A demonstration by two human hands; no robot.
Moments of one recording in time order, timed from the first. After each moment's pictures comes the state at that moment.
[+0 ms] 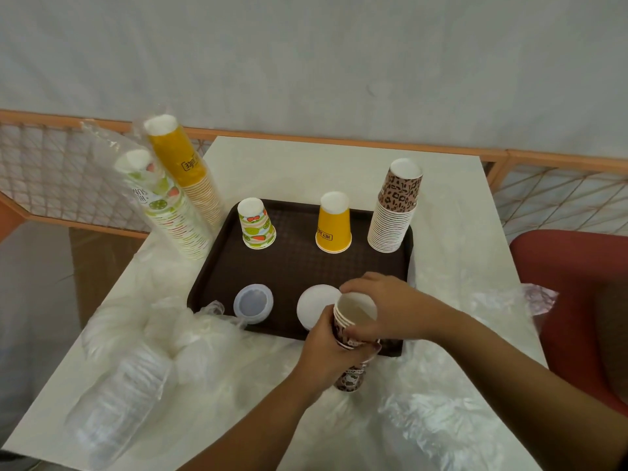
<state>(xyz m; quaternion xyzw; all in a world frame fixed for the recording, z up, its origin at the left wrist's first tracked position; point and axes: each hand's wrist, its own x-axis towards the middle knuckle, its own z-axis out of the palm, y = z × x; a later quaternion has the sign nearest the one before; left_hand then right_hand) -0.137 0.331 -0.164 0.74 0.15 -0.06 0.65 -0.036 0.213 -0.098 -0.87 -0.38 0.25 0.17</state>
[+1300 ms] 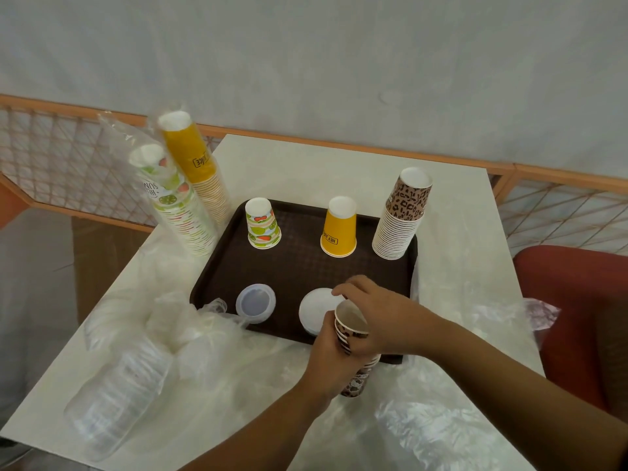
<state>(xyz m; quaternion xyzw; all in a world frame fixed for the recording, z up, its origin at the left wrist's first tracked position) -0.140 0.320 -0.158 0.69 0.16 -0.03 0.71 -0.046 0.226 -0.095 -0.88 -0.41 0.22 0.10</state>
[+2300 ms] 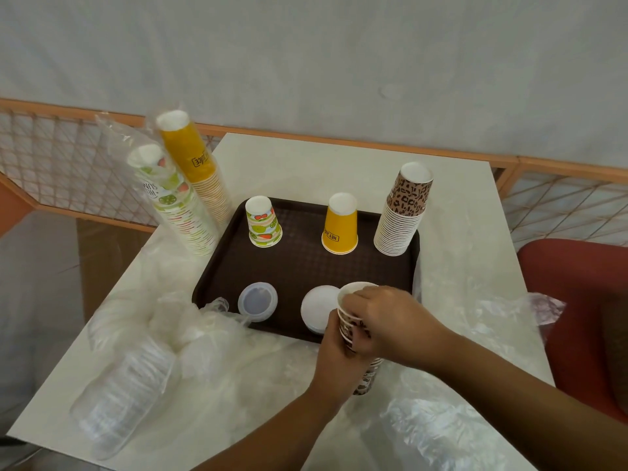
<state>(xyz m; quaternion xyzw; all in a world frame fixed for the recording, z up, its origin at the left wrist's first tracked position) -0.142 0.308 -0.174 0.70 0.17 0.03 0.69 -0.067 0.226 -0.080 -0.87 -0.48 0.07 0.08</state>
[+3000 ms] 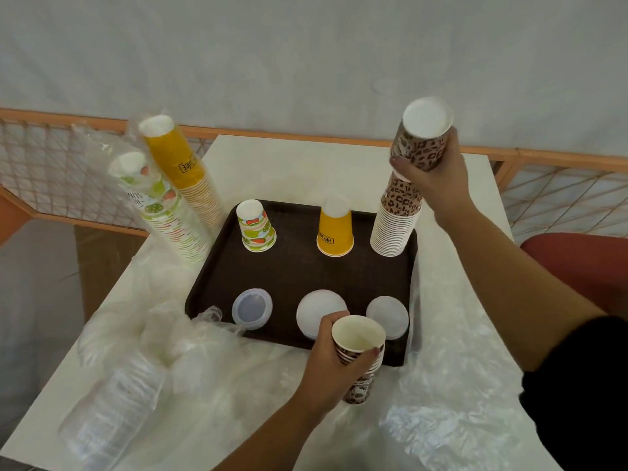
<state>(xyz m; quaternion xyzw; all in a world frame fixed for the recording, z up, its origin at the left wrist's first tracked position) -0.140 0.321 -0.172 0.71 0.15 -0.03 0.68 0.102 0.212 -0.059 -0.78 -0.12 -0.07 0.61</state>
